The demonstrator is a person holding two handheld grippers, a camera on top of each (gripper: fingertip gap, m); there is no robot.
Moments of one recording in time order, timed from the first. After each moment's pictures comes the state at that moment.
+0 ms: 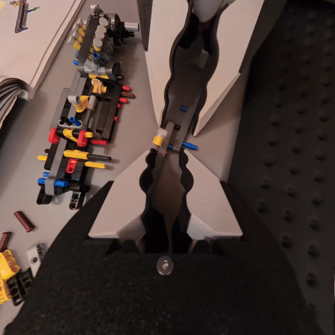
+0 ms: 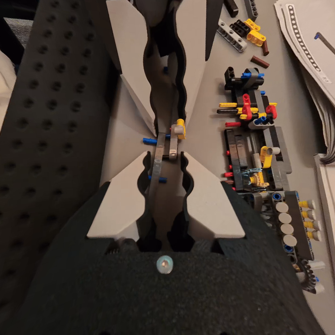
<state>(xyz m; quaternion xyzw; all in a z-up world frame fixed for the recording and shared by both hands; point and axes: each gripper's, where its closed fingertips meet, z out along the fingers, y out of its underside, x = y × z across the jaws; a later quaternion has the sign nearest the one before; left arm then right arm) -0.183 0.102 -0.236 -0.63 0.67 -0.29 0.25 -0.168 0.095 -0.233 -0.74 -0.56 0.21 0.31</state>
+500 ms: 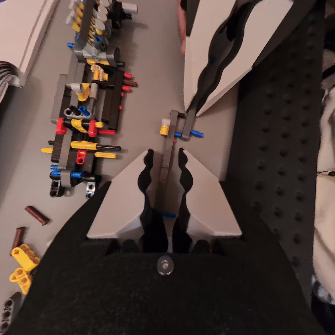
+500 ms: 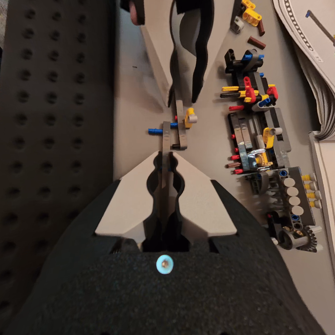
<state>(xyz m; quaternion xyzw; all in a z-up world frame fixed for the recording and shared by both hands) -0.198 0.111 -0.231 -0.63 0.69 -0.31 0.18 -0.159 0.082 -0.235 -0.77 -0.54 0.15 0.31</state>
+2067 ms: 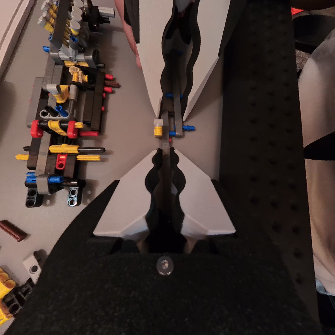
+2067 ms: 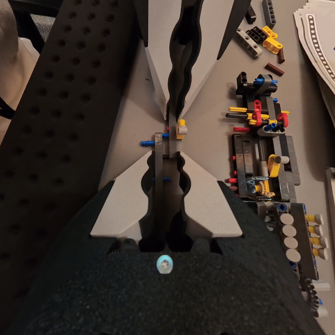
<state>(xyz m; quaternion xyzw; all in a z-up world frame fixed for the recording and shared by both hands) -0.200 0.098 -0.235 -0.60 0.70 -0.35 0.18 -0.169 0.090 -0.235 -0.71 -0.59 0.24 0.30</state>
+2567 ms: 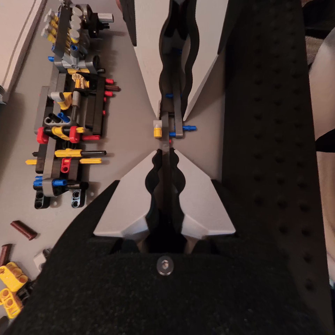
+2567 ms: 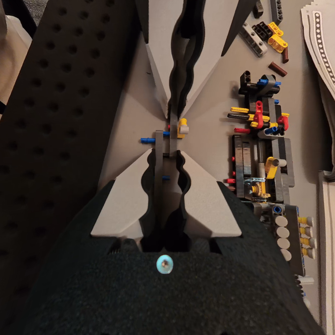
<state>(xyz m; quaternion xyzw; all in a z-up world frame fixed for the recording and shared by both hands) -0.199 0.098 -0.235 -0.59 0.71 -0.33 0.21 -0.168 0.089 -0.236 -0.71 -0.61 0.21 0.29</state>
